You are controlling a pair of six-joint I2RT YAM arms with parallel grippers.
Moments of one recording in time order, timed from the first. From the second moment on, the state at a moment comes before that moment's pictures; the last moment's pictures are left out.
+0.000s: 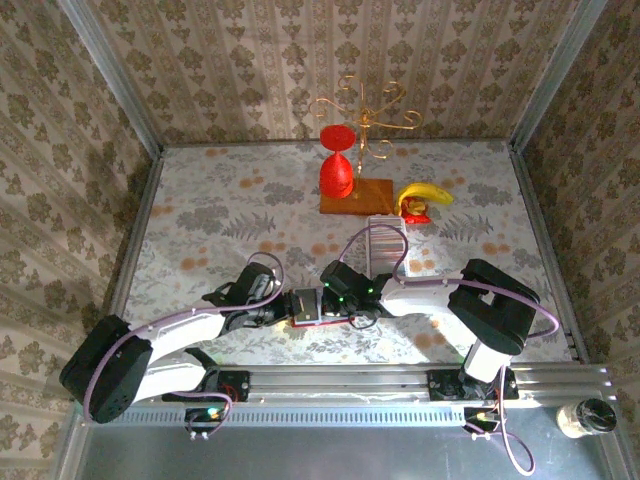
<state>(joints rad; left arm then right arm) -0.71 1.18 0.34 -0.09 0.31 -0.91 0.96 1.69 0.81 -0.10 0.00 0.98</state>
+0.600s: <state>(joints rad) -0.75 1.15 0.35 -0.06 0.34 -0.93 0.96 1.69 0.79 -0.07 0.00 1.00</state>
